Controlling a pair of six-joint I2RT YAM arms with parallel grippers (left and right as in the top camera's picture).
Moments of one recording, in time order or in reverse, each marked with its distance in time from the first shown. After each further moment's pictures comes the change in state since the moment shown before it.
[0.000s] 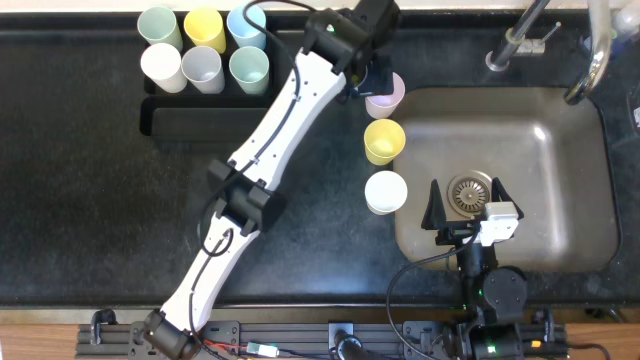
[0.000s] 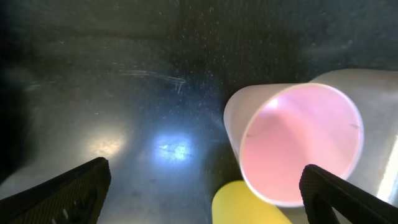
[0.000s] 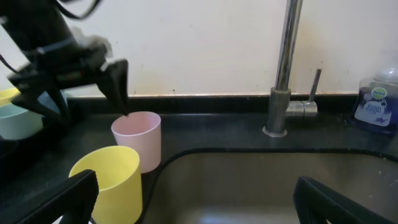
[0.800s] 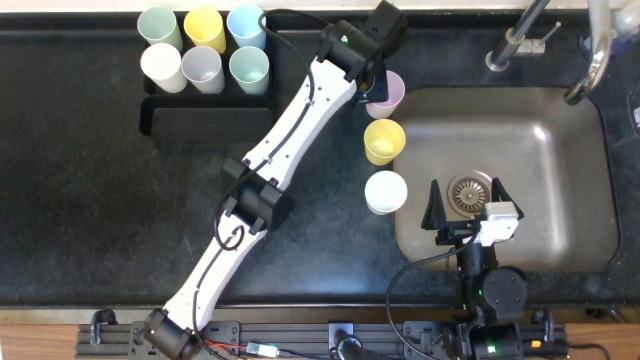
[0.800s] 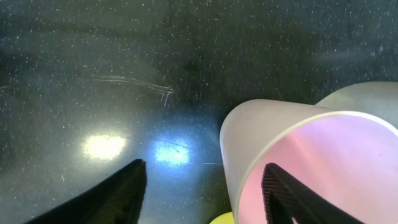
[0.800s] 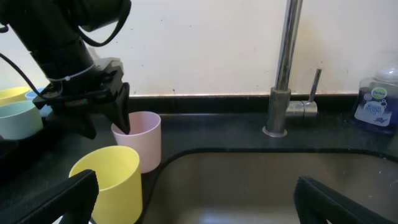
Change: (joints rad) left arm -0.019 0.079 0.032 0.034 -0.031 -0.041; right arm 0.000 0.000 0.000 0.000 0.000 -0.001
